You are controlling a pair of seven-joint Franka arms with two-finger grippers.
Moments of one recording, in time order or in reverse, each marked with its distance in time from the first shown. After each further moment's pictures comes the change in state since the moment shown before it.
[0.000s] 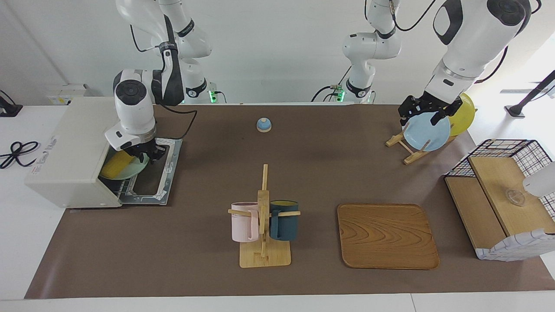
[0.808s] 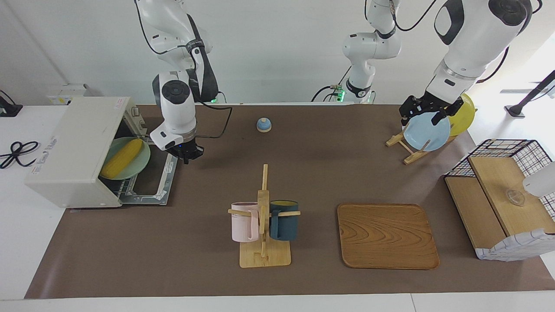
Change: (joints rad) left arm 0.005 0.000 0.001 0.000 0.000 -0.001 0.000; right arm 0.193 0.025 0.003 -0.078 0.108 0.092 0.177
